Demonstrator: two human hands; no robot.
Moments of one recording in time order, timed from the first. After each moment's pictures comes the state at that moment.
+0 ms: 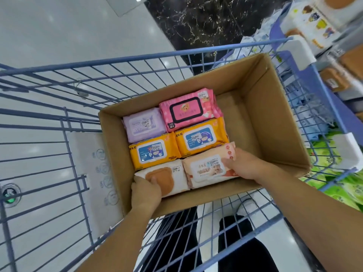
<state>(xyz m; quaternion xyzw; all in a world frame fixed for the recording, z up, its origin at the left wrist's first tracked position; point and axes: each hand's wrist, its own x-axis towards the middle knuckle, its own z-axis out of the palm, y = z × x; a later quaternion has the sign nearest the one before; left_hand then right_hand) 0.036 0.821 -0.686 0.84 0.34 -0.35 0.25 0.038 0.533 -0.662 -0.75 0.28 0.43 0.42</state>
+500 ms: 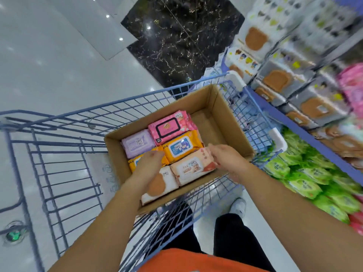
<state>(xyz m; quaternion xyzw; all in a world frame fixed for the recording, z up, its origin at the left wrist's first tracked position) 0.094 0.753 -0.510 0.80 0.16 -0.41 0.41 0.012 0.535 -0.532 -0.64 0.42 0.25 0.59</state>
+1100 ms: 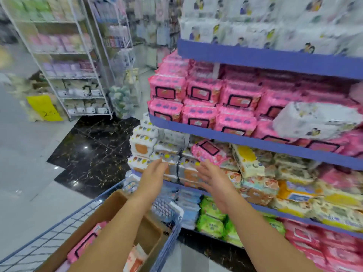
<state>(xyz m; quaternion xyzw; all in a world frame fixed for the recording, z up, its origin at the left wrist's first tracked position) 0.013 0.445 -0.293 0.75 -0.20 -0.37 0.51 -0.142 0.327 -0.296 -0.50 0.44 -0.17 0.73</state>
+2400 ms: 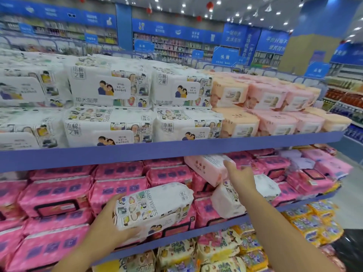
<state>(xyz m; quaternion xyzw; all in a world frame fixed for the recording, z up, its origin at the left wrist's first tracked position) -0.174 0.015 -0.255 0.64 -0.55 -0.34 0.42 -0.520 -0.118 -0.165 -0.39 0.73 -0.44 0.36</state>
